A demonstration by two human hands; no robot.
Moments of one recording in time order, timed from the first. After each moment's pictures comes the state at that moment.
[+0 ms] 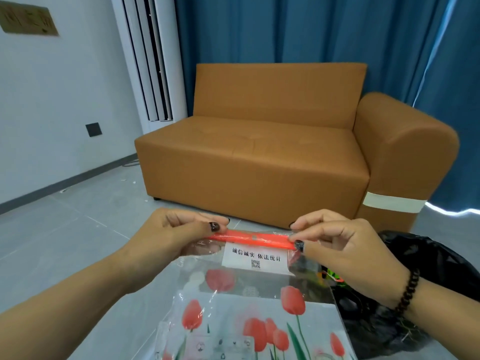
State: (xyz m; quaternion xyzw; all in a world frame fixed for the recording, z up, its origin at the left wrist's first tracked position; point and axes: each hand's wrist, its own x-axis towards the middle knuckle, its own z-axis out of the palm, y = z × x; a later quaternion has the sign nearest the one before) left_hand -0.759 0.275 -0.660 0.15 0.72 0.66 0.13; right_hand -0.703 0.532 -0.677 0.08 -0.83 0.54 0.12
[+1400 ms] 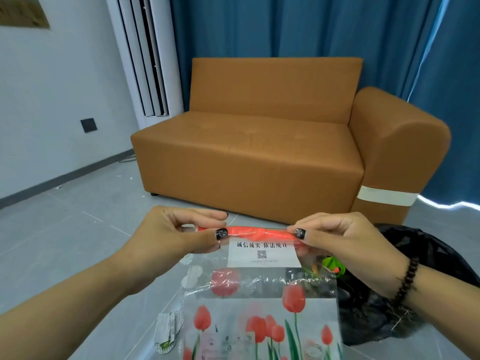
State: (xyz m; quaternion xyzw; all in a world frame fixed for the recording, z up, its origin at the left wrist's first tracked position) left_hand -0.745 0.281 -0.661 0.12 0.72 0.67 0.10; right_hand -0.696 0.536 -0.671 0.02 -0.75 0.66 0.02
